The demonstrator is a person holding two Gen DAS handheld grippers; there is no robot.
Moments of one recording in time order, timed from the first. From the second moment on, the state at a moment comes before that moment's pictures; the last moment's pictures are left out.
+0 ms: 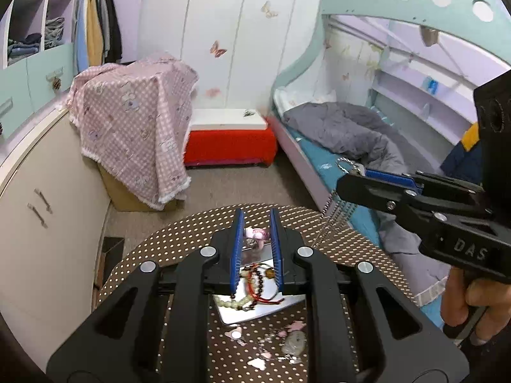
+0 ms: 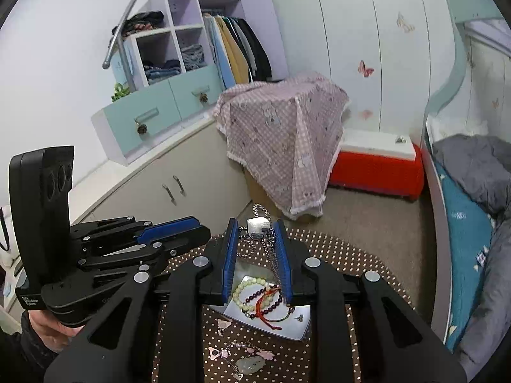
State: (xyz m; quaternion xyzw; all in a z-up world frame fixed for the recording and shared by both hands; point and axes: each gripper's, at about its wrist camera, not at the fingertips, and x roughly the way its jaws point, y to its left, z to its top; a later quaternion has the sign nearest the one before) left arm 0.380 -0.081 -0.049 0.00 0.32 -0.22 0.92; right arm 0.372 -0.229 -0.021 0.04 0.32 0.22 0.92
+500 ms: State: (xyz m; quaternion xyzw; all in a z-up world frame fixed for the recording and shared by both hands) left arm 0.361 -0.048 -0.046 0.00 0.29 -0.15 0.95; right arm 0.364 -0.266 -0.033 0.11 0.32 0.13 0.93
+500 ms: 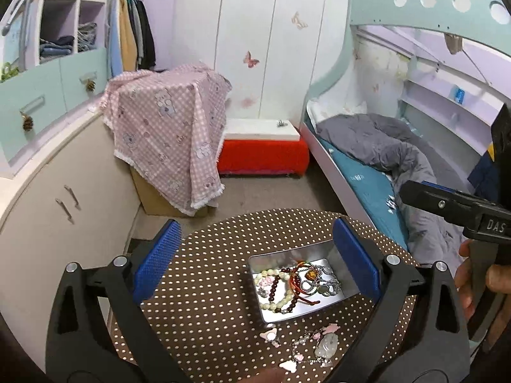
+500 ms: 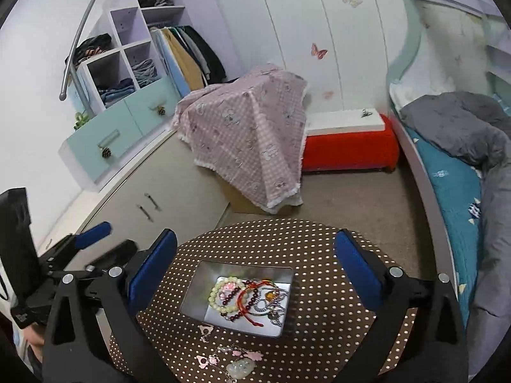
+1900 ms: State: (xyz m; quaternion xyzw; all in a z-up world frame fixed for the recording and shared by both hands) left arm 0.196 -0.023 -0.083 0.01 0.24 -0.05 0.97; right arm 0.221 -0.255 -0.060 0.02 0.29 0.15 0.94
